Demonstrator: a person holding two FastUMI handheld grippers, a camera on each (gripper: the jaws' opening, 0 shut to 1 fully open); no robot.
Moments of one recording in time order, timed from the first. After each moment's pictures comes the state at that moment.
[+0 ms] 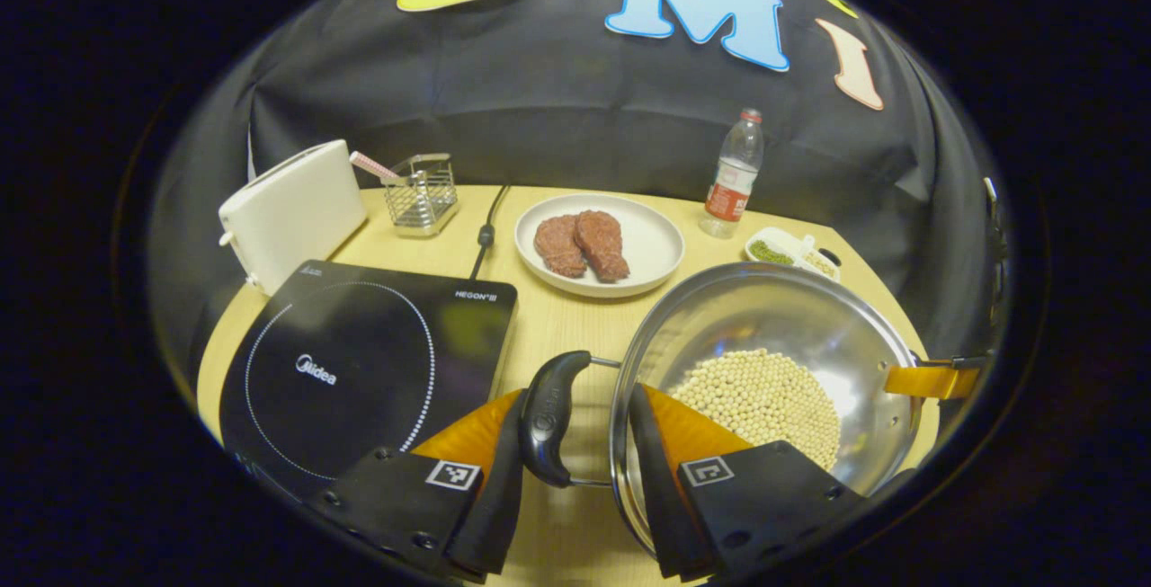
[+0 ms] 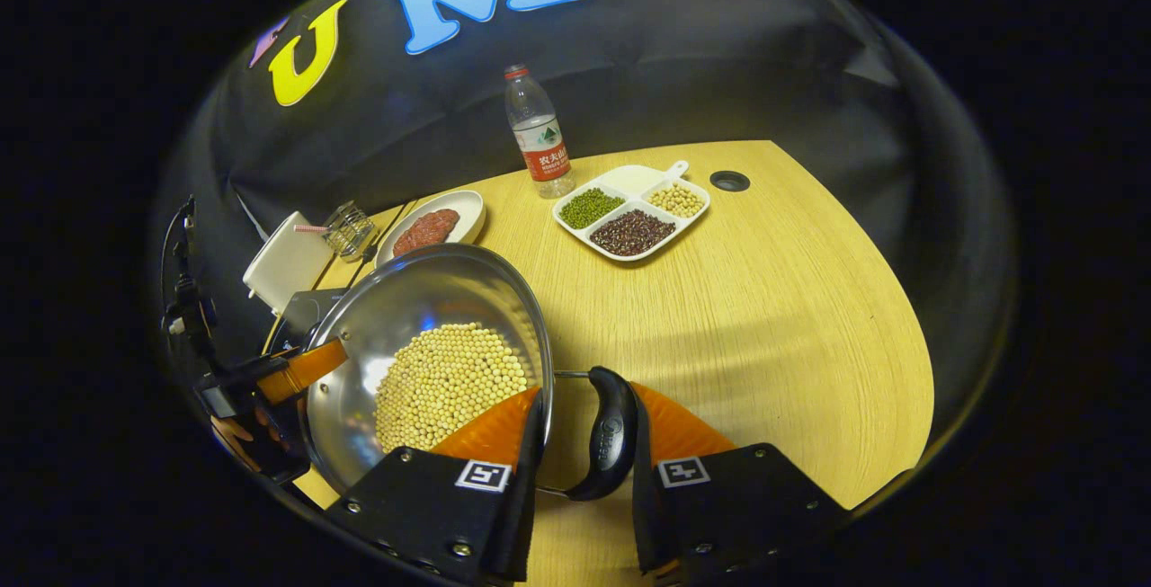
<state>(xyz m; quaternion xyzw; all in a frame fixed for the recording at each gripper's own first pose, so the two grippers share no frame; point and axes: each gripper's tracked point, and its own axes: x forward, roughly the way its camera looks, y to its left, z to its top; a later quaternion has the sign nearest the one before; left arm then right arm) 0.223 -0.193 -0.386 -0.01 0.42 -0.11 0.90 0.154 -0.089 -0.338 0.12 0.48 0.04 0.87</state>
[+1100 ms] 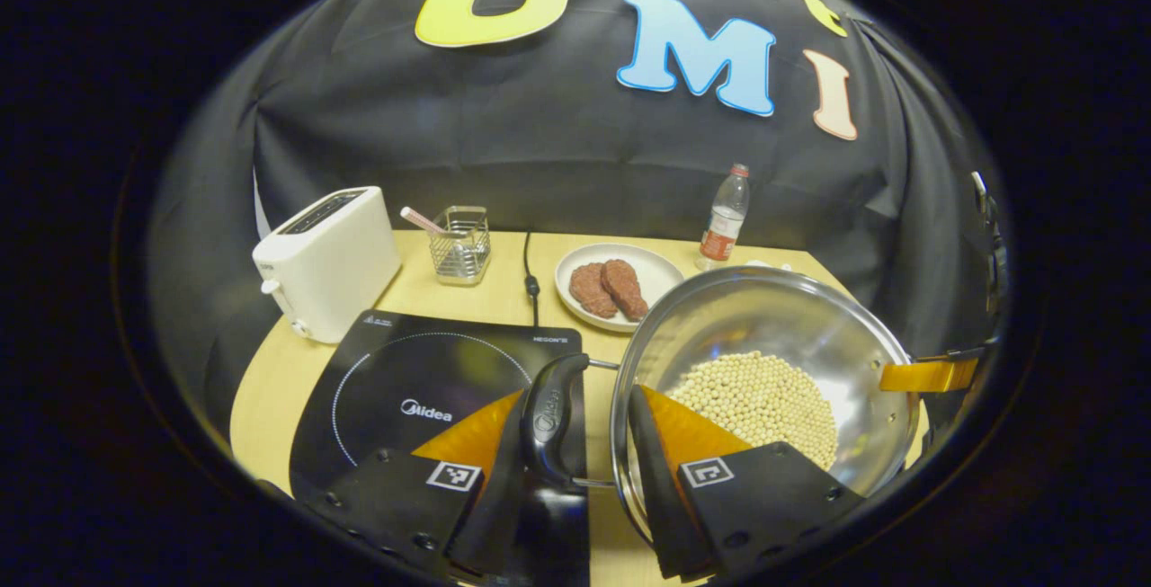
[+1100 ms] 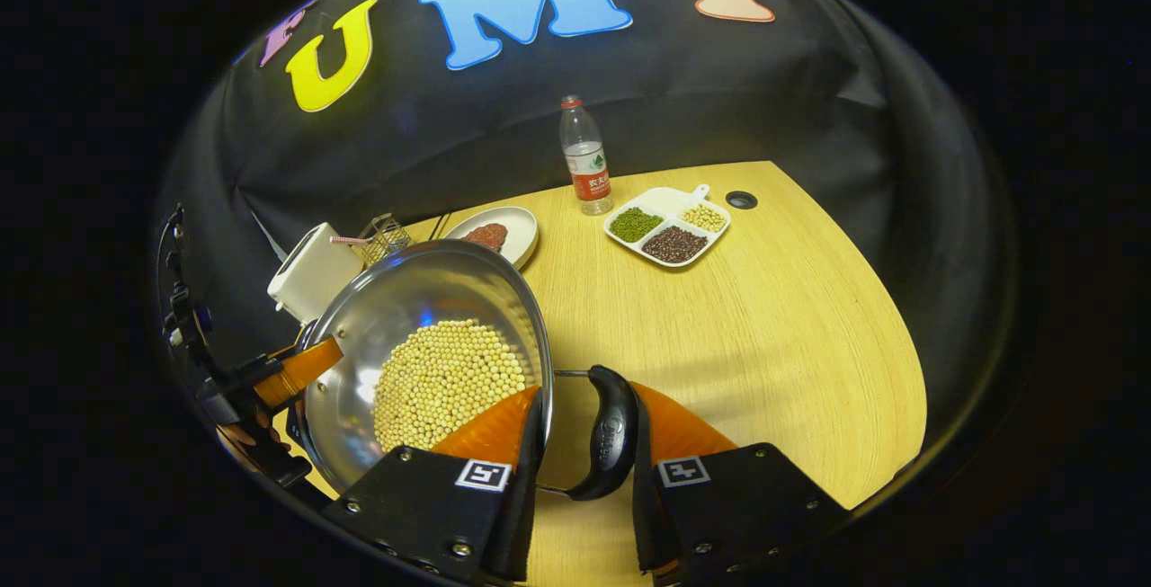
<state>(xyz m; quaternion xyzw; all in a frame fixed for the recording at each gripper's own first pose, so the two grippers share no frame) 0.221 -0.109 -0.320 -0.02 0.38 -0.14 0.91 0.123 -0.012 -0.271 0.12 0.46 0.02 0.88</state>
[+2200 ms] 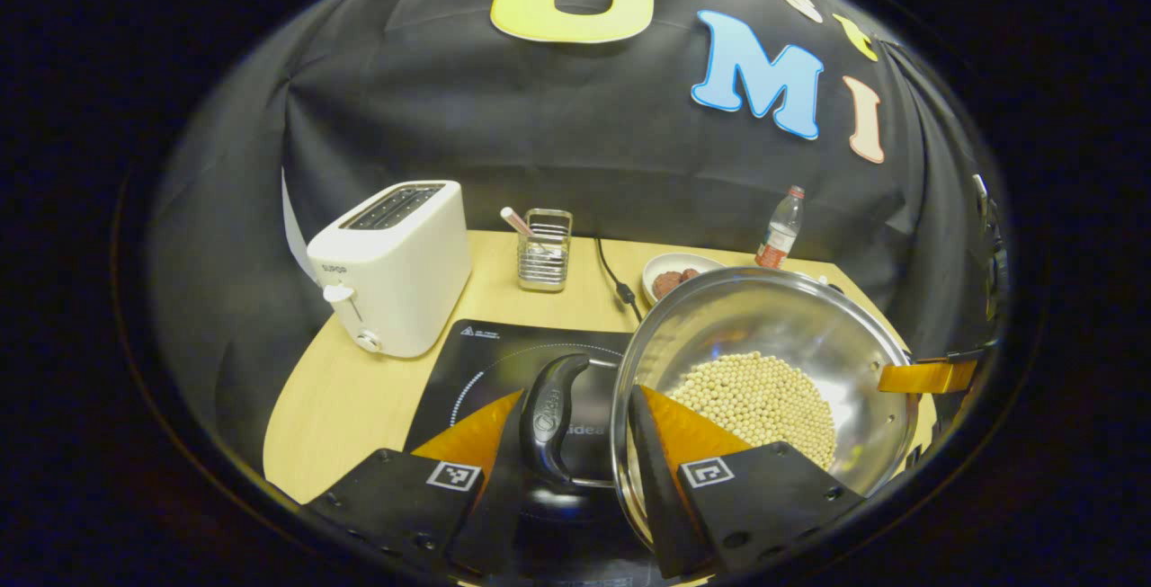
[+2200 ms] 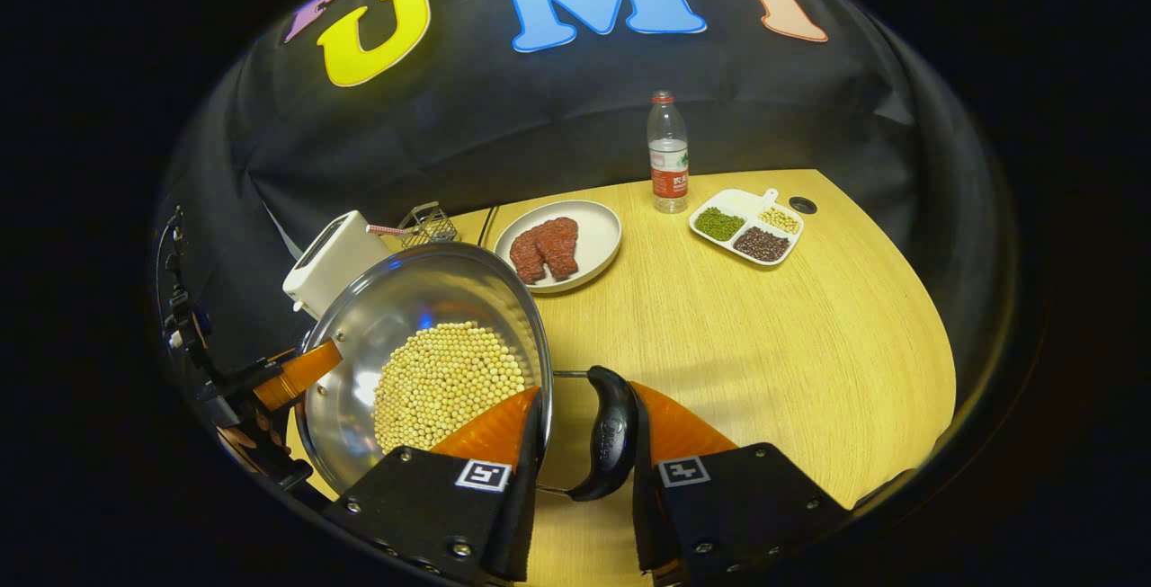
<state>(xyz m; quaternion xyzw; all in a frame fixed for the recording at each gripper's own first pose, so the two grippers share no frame) 0.249 0.026 -0.330 -0.04 0.38 -0.13 0.91 0.143 0.117 -0.268 0.11 0.46 0.03 0.88</state>
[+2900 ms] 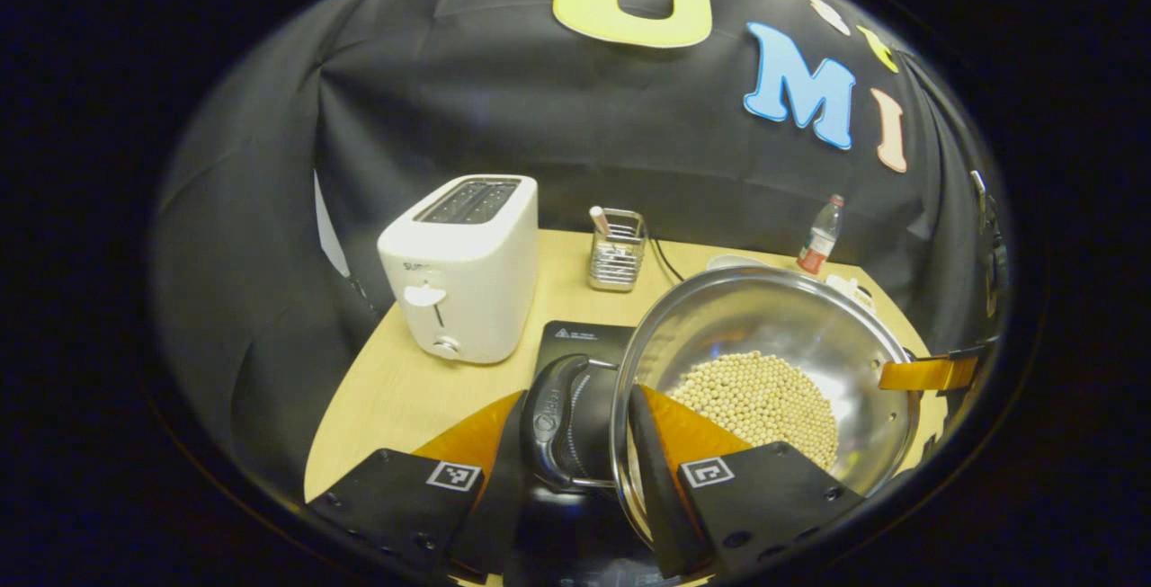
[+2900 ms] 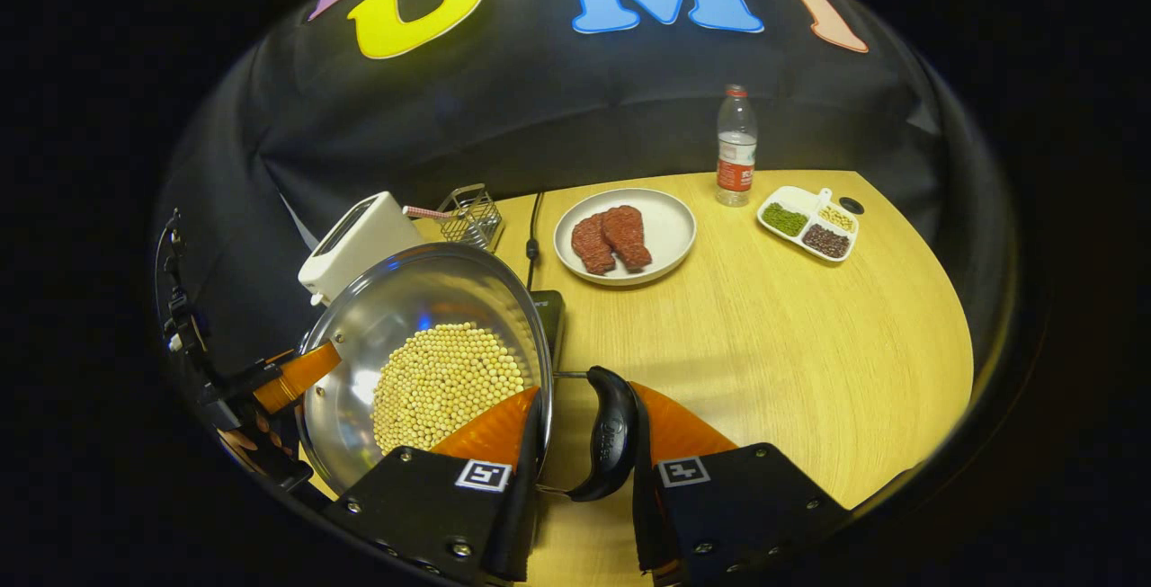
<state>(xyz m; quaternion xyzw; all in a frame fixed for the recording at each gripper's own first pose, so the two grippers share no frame) 0.267 0.130 -0.347 -0.04 0.39 -0.10 0.92 0.161 0.211 -0.279 0.11 0.47 0.05 0.88</state>
